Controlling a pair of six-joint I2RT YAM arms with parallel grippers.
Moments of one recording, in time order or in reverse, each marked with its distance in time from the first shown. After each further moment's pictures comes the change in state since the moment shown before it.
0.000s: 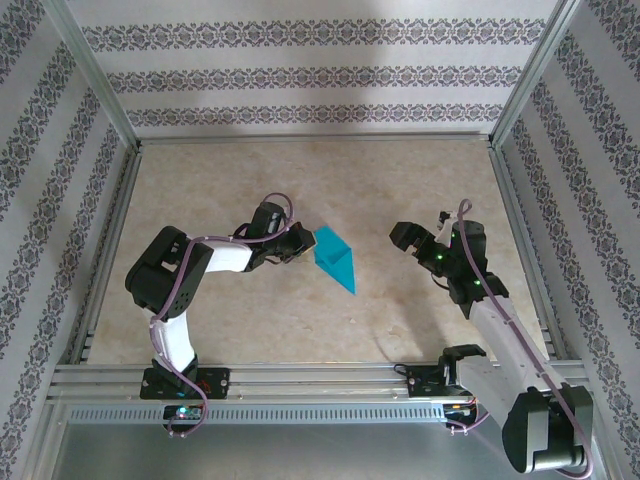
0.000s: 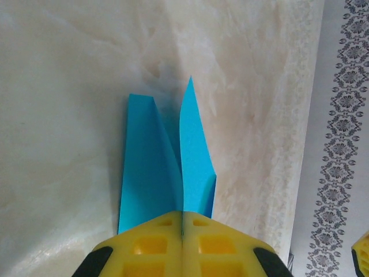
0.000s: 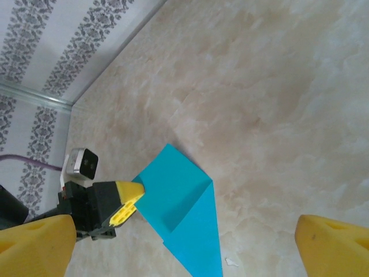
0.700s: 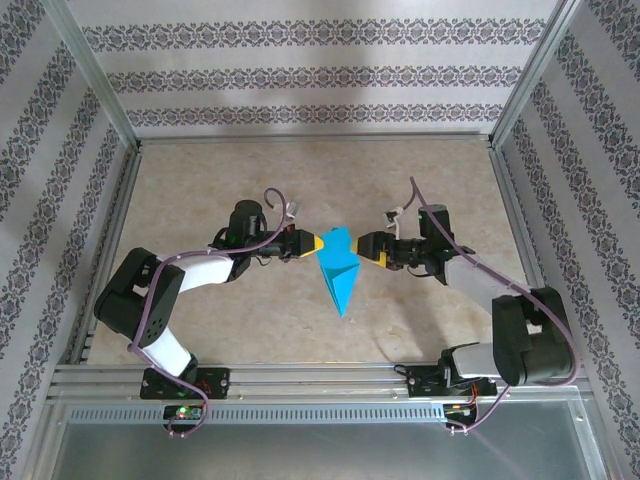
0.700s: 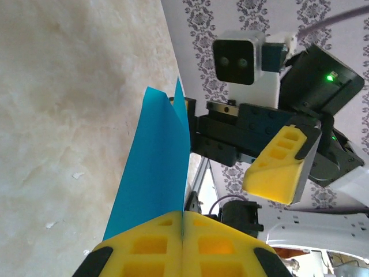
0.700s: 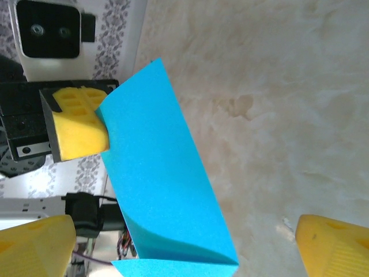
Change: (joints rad) left arm 0.036 -0.220 -0.142 0.239 0.477 0.051; right arm 0.129 0.467 0.116 0.153 -0.567 -0.198
